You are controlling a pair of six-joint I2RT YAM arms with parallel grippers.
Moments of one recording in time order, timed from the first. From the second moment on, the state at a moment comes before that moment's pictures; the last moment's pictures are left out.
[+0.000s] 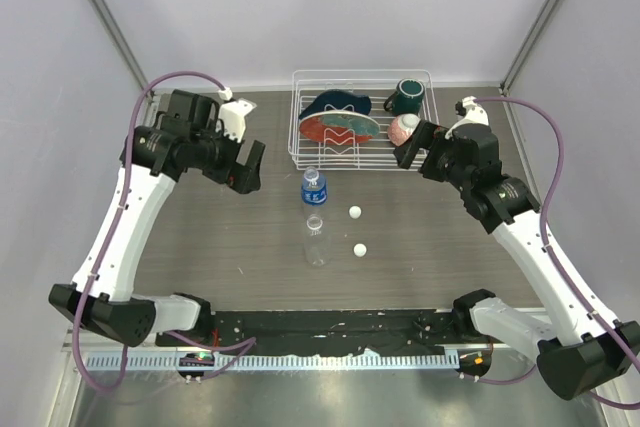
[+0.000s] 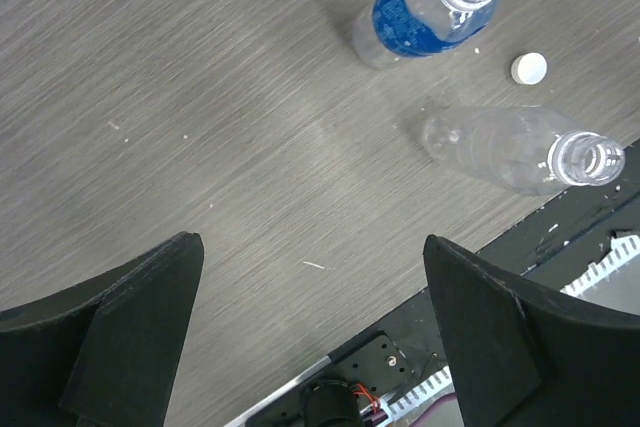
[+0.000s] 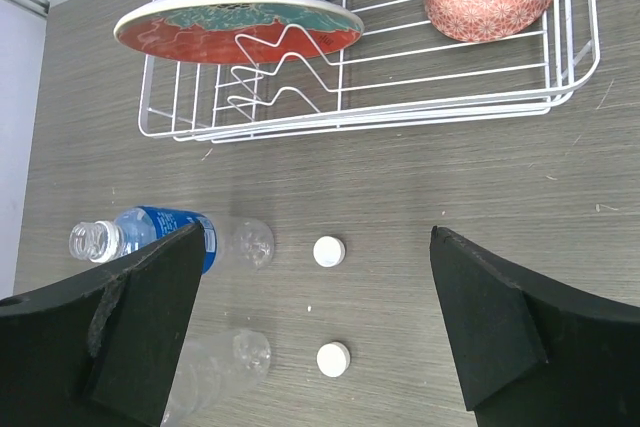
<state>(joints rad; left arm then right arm) -0.31 1.29 1.57 -1.20 0.26 0.15 0.35 1.00 1.06 -0.51 0.08 0.55</state>
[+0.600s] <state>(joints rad) -0.84 1.67 2.01 -1.27 -0.01 0.26 0.35 0.95 1.09 -0.64 0.29 0.53</state>
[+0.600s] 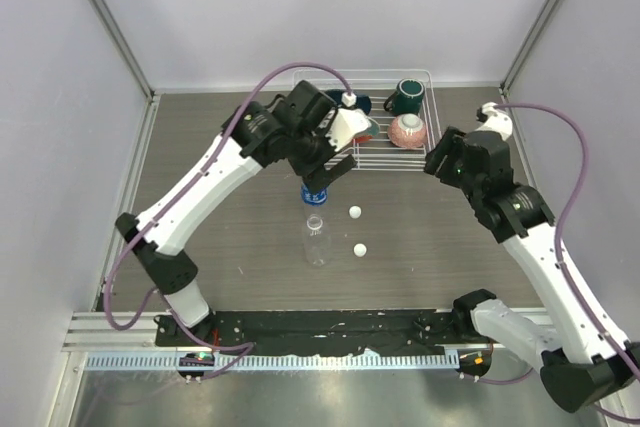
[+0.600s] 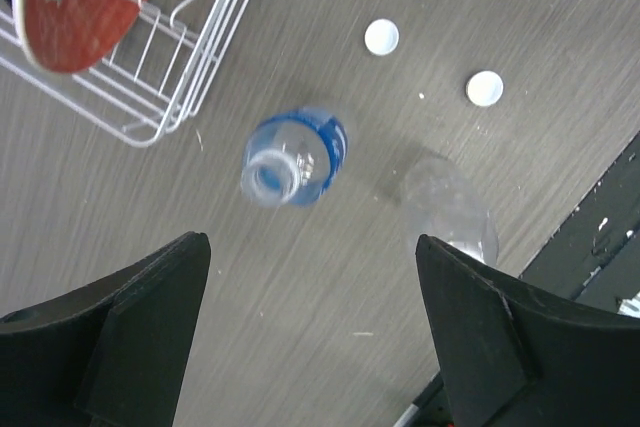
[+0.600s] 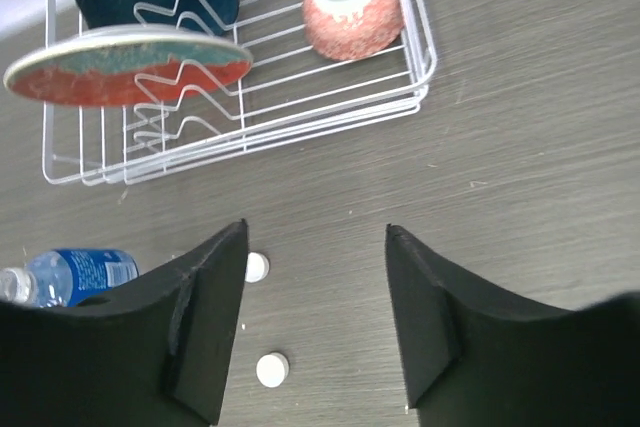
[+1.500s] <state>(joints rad) -1.04 2.04 1.83 -1.08 0.29 0.25 0.35 0.66 1.22 -0.91 0.69 0.58</state>
